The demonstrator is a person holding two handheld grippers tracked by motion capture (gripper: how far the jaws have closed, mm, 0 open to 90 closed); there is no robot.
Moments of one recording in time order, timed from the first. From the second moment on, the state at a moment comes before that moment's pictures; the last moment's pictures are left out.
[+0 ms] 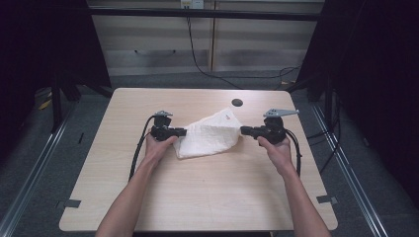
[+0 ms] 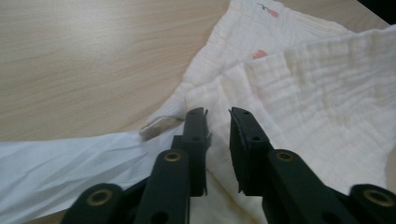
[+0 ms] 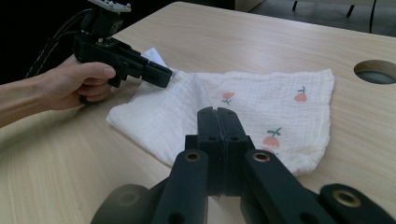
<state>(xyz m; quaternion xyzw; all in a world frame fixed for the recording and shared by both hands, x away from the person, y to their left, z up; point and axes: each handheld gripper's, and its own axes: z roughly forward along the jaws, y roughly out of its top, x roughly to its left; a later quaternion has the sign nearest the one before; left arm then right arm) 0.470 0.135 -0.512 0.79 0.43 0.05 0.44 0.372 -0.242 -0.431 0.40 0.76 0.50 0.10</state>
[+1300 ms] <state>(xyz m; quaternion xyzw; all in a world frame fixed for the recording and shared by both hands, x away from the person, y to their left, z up) 0.423 0.158 -0.459 0.80 0.32 0.07 0.51 0.309 -0.249 -0.457 0.38 0.79 0.48 0.08</state>
